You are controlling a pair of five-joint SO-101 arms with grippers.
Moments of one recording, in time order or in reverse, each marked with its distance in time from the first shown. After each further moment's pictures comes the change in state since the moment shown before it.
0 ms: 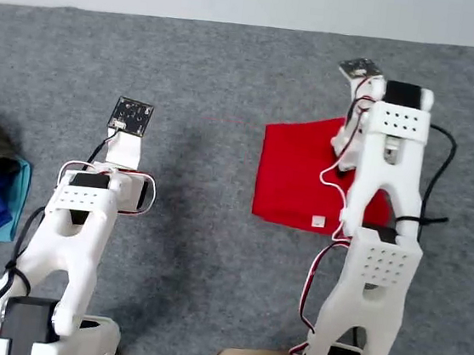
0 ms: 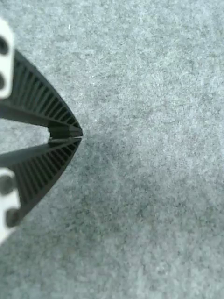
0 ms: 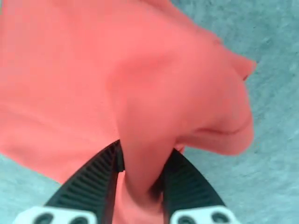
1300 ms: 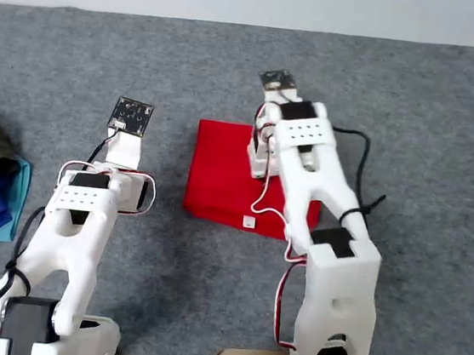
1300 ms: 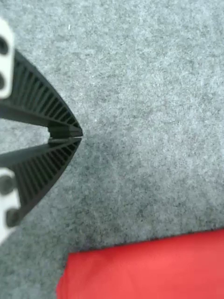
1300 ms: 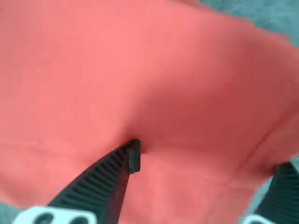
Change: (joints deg) left arm 0.0 0.0 0.0 0.0 0.0; right arm -21.6 -7.5 28.5 -23.5 -27.5
